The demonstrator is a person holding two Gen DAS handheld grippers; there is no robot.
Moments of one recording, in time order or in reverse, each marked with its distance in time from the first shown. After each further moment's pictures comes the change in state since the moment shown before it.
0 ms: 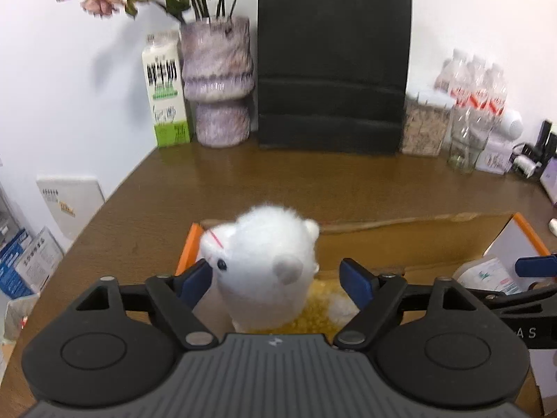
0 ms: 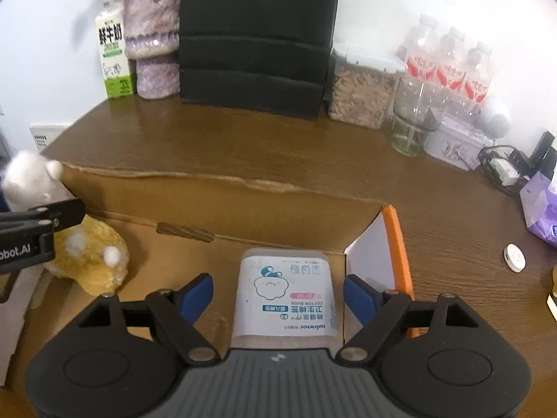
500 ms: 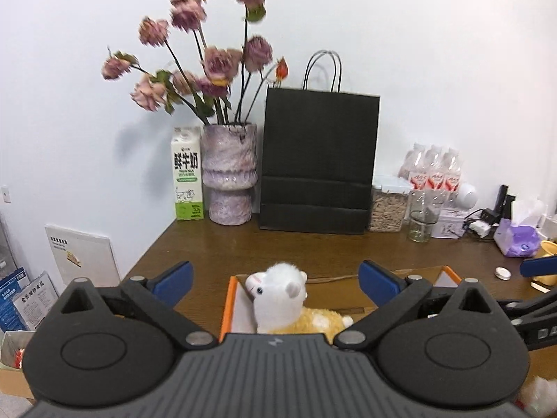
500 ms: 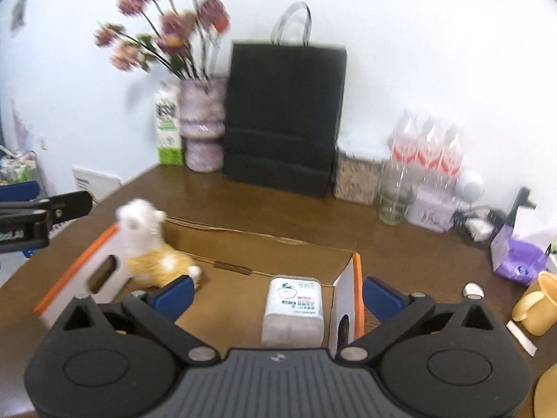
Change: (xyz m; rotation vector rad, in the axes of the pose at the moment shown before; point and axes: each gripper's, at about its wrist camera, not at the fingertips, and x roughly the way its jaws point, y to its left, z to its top) left arm -0.147 0.028 -0.019 -0.033 -0.272 -0.057; right arm -0.153 -0.001 -0.044 -0.060 -0.275 0.068
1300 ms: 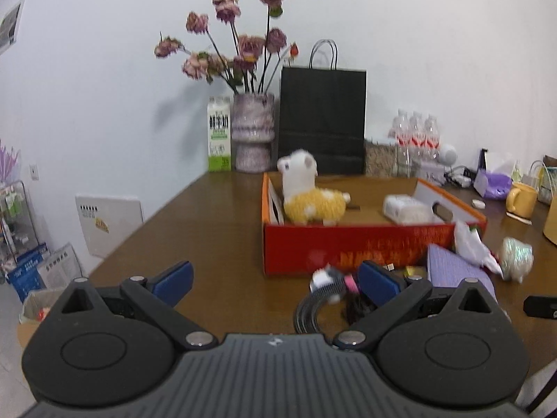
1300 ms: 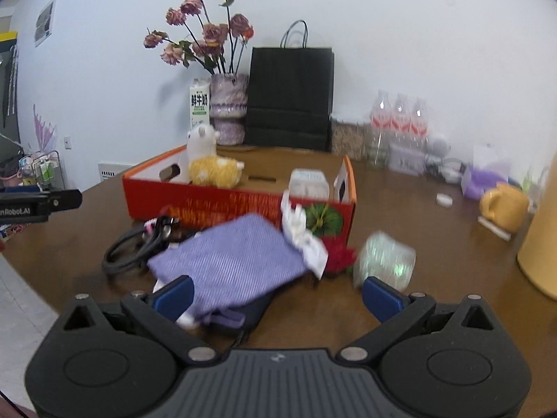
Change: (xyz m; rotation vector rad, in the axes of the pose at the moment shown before) left arm -0.147 0.024 -0.148 0.002 0.014 0.020; right arm -0.144 0.043 -0.202 0.048 -0.068 0.004
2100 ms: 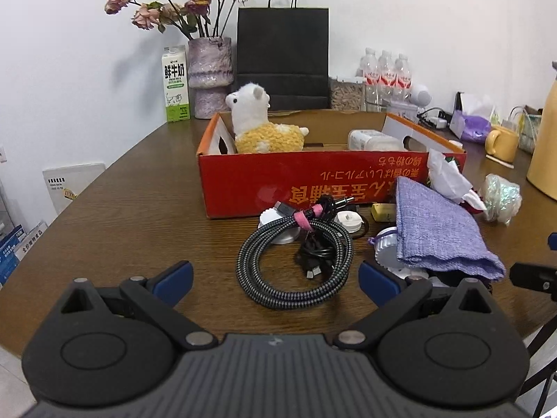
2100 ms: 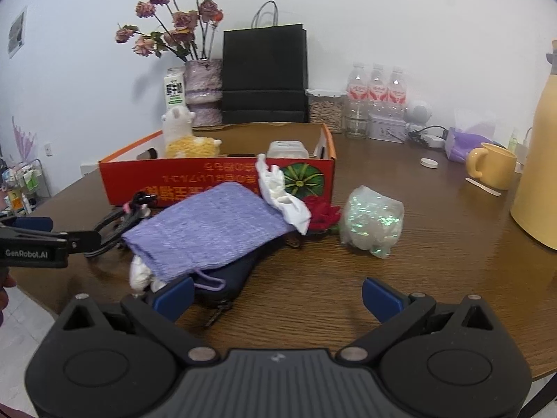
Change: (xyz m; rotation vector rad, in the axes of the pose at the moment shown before) left arm 0.040 -0.037 -0.023 0.081 0.171 -0.076; right arm 0.016 -0.013 -0.021 0.082 0.038 -0.051
